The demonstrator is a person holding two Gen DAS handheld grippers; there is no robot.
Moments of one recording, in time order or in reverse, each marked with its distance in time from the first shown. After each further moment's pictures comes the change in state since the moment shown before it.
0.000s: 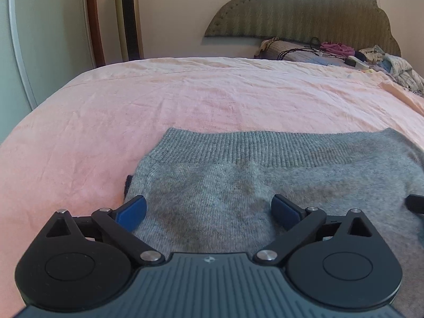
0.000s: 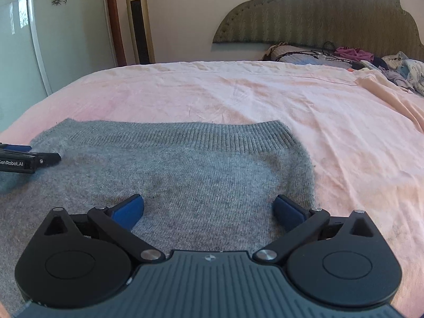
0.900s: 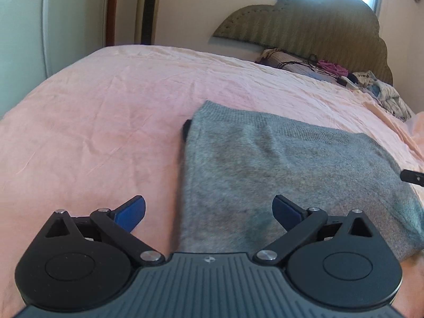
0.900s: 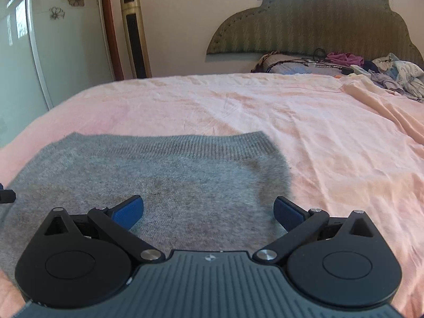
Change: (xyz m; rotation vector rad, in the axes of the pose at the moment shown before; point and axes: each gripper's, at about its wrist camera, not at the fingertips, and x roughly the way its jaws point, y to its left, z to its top) left arm -0.075 0.075 -0.054 -0.161 0.018 -0.090; right arm -0.051 -0.016 -0.005 0.059 -0.066 0.002
